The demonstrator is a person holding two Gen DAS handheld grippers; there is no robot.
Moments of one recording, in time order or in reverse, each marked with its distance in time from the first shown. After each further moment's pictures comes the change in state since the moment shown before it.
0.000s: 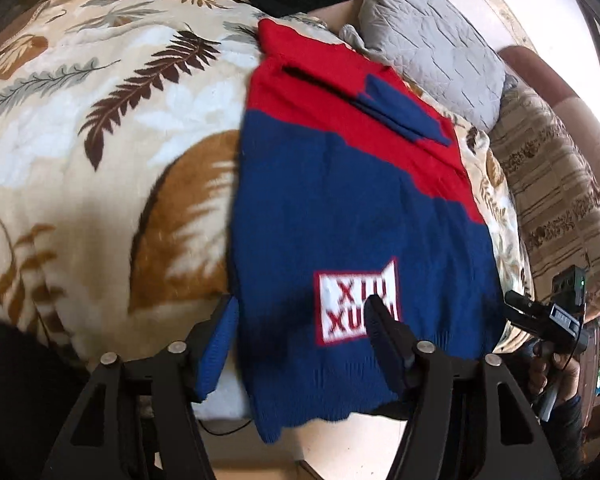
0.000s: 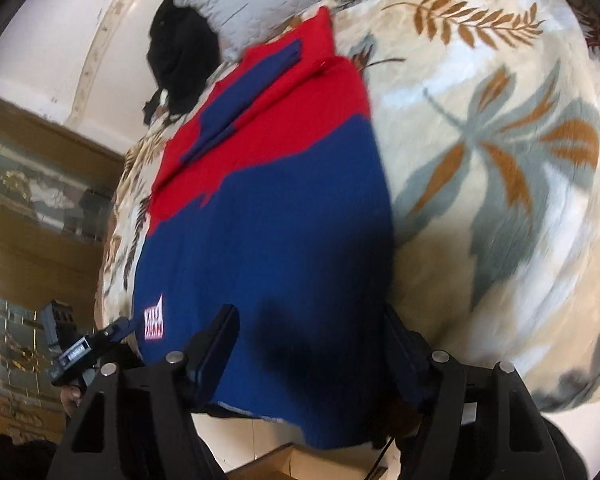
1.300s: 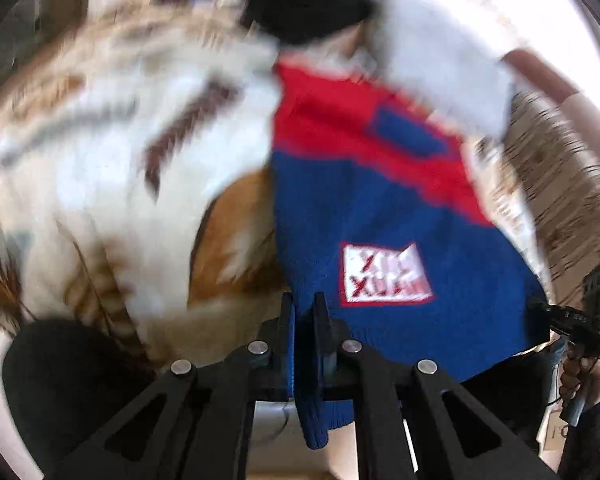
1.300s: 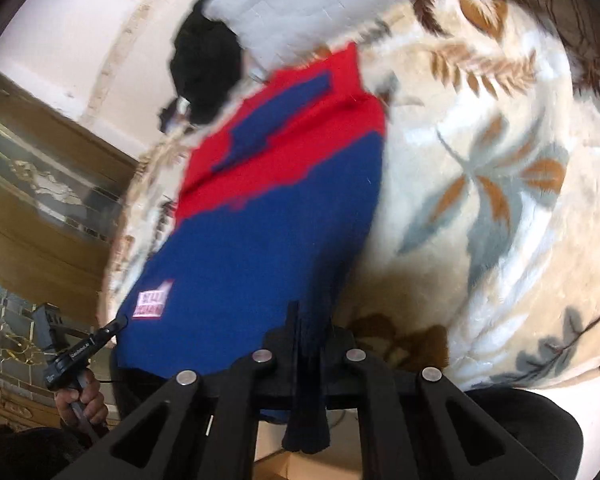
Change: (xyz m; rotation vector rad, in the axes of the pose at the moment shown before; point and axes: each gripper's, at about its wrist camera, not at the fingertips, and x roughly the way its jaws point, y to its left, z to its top) left arm -0.020 0.010 0.011 -0.004 -0.026 0.105; right arm -0.016 0.008 -0.012 0.005 -0.001 -0.039
